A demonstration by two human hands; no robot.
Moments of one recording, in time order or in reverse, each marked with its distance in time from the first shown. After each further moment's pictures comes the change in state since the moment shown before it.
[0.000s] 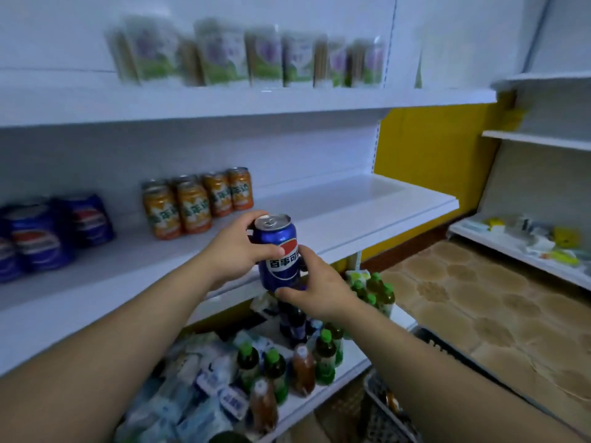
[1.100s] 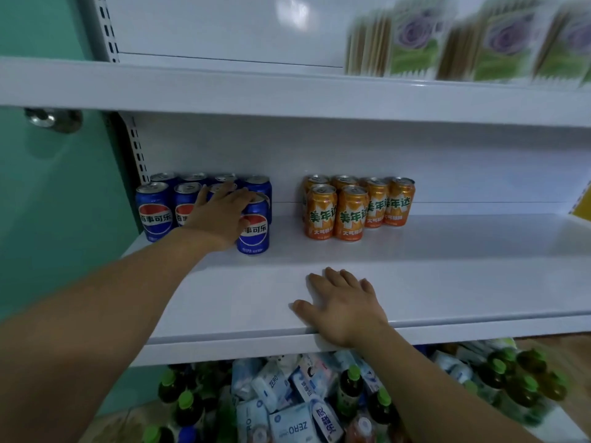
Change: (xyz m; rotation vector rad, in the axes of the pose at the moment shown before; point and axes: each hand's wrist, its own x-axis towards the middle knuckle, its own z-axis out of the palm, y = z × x) left_hand -0.035 -0.090 -0.297 1.372 0.403 -0.188; right_hand 0.097 -0.113 0.172 -0.652 -0.434 -0.211
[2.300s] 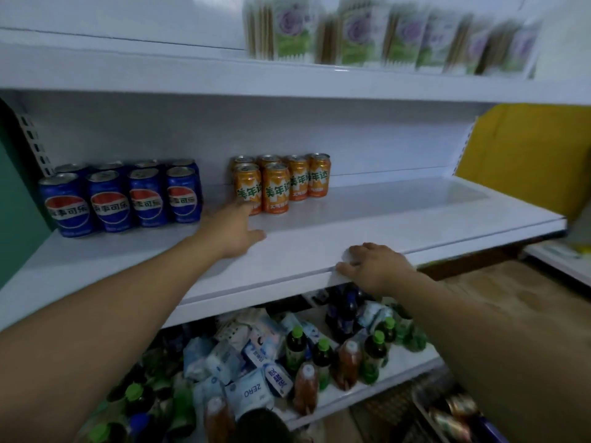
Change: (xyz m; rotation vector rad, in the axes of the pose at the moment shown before) left_hand -0.030 0.124 0.001 -0.271 -0.175 0.067; right_hand -0.075 0.122 -0.038 -0.022 -0.020 0.333
